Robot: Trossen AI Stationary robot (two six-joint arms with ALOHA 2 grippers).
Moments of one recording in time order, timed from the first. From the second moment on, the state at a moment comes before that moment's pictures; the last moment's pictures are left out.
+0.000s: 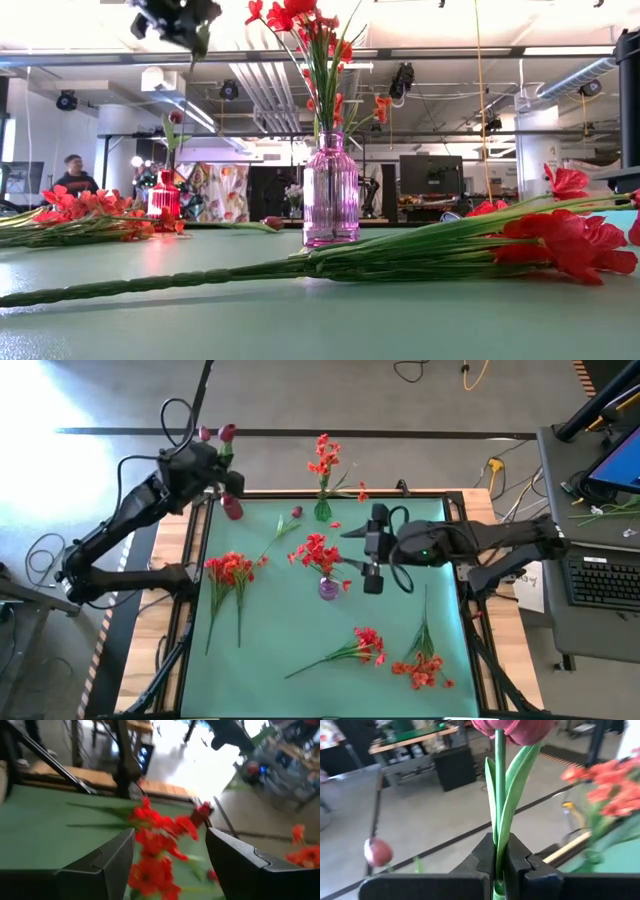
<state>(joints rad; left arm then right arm) 0.68 0.97 1.17 -0.50 -0.44 0.02 0.17 1.39 1.51 -0.48 0.37 -0.15</state>
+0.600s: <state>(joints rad) 0.86 0.92 1.01 -0.27 -0.50 0.07 0.14 1.39 1.47 -0.50 0.37 -0.13</state>
